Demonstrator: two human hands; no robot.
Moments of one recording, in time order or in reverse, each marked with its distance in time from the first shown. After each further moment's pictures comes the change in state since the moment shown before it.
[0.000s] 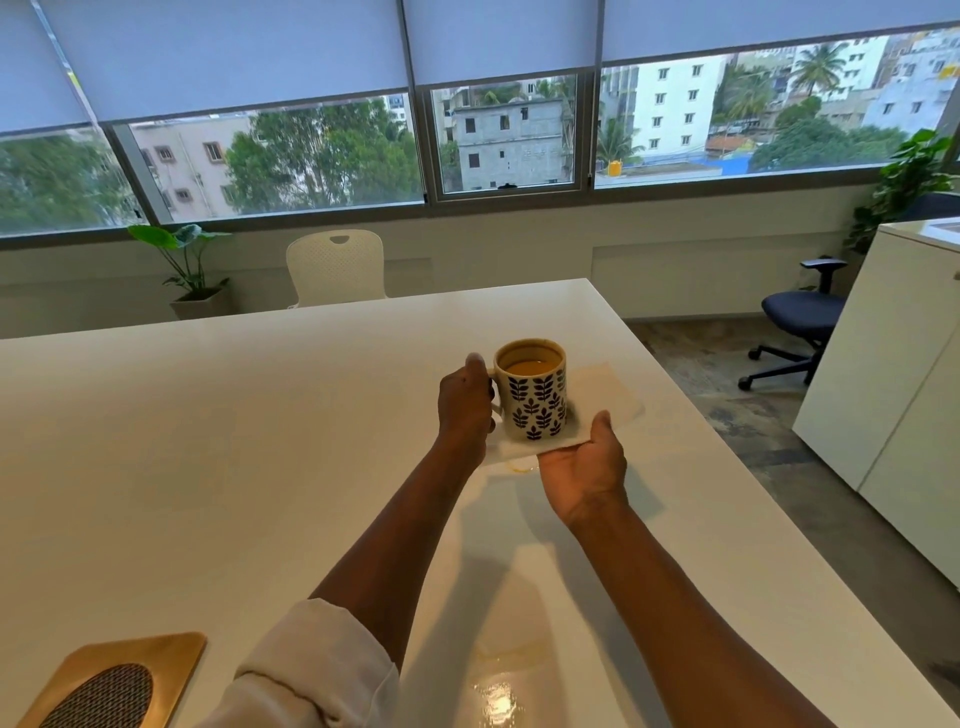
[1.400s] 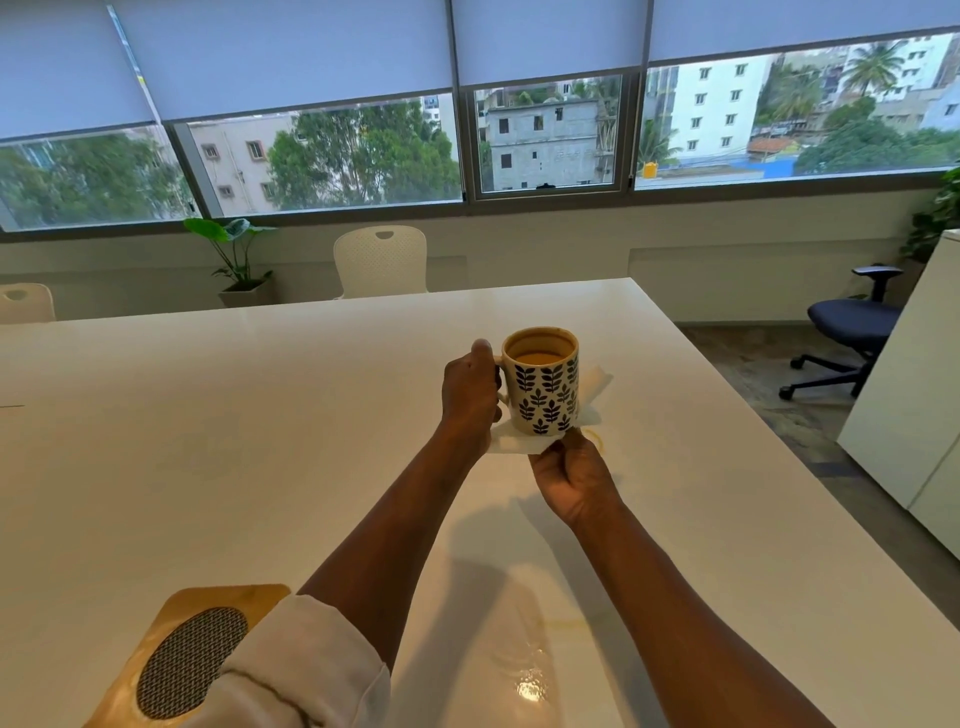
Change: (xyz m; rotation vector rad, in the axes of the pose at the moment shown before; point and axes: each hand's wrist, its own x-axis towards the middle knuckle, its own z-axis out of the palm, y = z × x) left_hand -0.015 0.017 -0.078 -0.010 0.041 0.012; right_hand -0.022 0.072 0.012 0.035 -0.192 0.165
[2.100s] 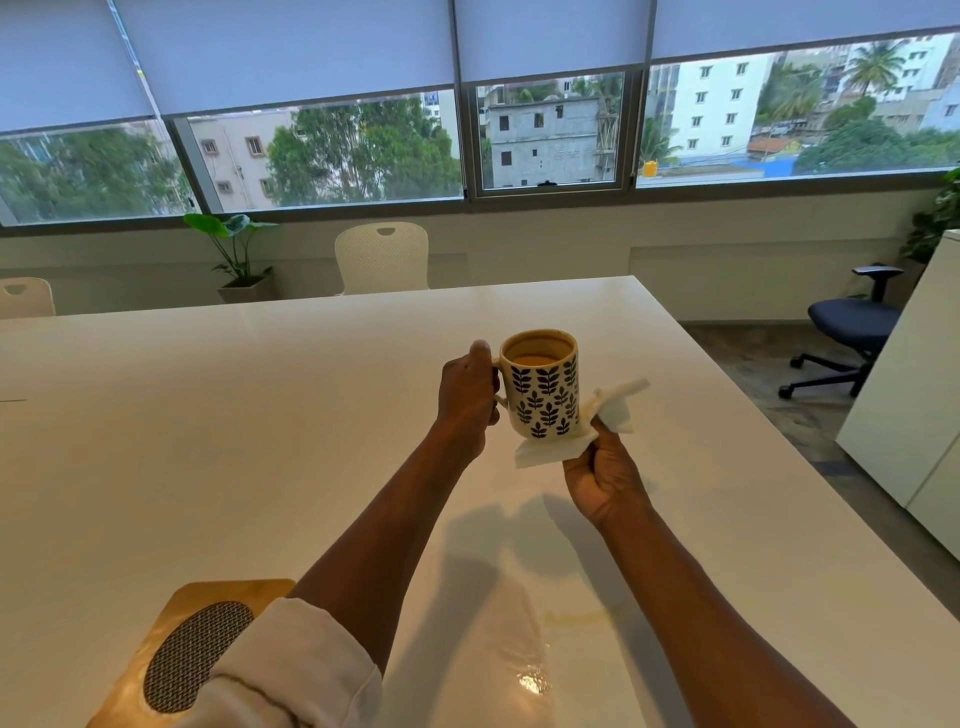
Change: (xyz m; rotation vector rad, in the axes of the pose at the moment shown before) left_hand 0.001 -0.003 -0.015 -0.006 -0.059 -0.013; right_hand 0.005 -0.016 -0.017 -0.002 0.026 -0.075
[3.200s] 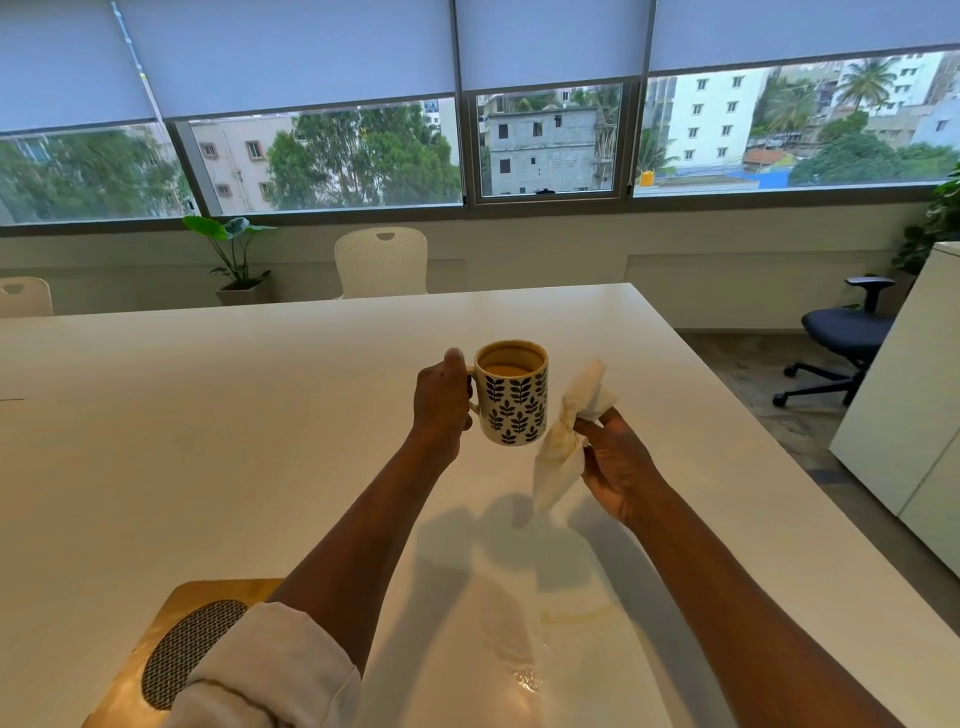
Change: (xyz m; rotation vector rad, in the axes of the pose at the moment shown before) left_hand 0.000 -0.002 -0.025 0.042 0.081 0.041; right_hand -0.027 -0.026 0.026 -0.681 -0.075 0.009
